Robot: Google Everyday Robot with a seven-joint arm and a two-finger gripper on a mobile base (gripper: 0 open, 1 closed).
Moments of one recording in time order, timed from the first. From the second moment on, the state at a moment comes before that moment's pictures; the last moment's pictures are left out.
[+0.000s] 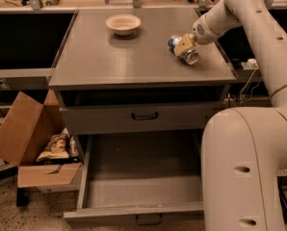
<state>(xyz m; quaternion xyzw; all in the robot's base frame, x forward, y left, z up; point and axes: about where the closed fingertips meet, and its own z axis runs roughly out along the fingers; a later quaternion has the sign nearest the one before) 0.799 -0.180 0.849 -0.25 0.91 0.16 0.29</state>
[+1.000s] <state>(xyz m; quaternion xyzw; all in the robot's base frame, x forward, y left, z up) 0.749 -0.152 0.955 -0.44 0.76 0.25 0.41</state>
